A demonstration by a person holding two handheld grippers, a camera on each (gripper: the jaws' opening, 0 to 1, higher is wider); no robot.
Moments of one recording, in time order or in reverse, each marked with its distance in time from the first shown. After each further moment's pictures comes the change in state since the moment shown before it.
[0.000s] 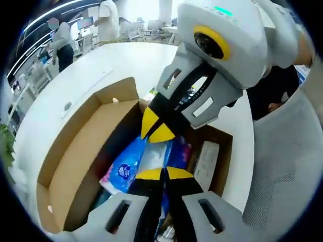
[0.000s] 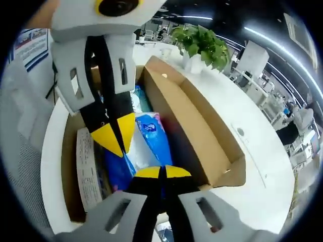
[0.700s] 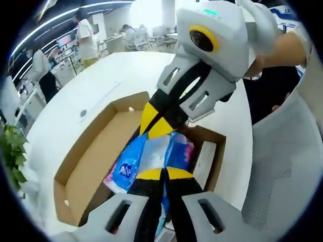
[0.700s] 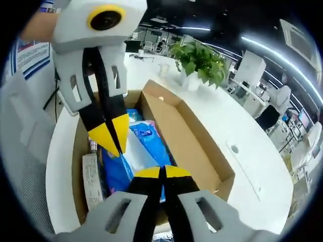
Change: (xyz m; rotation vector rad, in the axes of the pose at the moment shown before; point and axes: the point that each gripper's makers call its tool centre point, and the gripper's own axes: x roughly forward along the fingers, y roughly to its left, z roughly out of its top) left arm -0.051 0.009 0.009 0.024 -0.067 0.077; right arm -0.017 -0.008 0.052 -0.017 -0.100 -0.017
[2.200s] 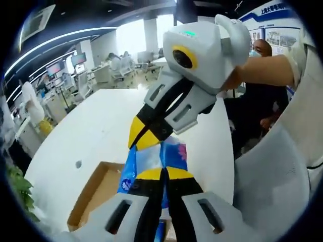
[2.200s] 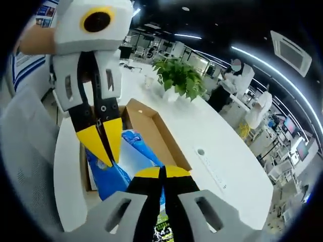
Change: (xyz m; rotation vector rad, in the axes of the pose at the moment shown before) left arm -0.018 -0.063 0.134 0.143 -0.198 -0.093; right arm -0.122 -0.055 0.006 -0.023 -0.022 -0.126
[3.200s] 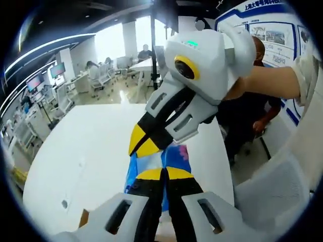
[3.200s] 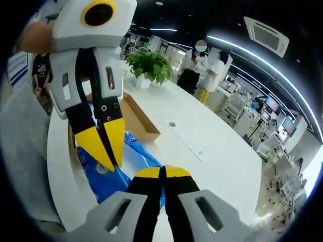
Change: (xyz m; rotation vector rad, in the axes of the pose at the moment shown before) left arm 0.100 -0.028 0.090 0.099 -0.016 -0.131; right arm -0.086 -0.070 -0.096 0.134 0.044 -0.153
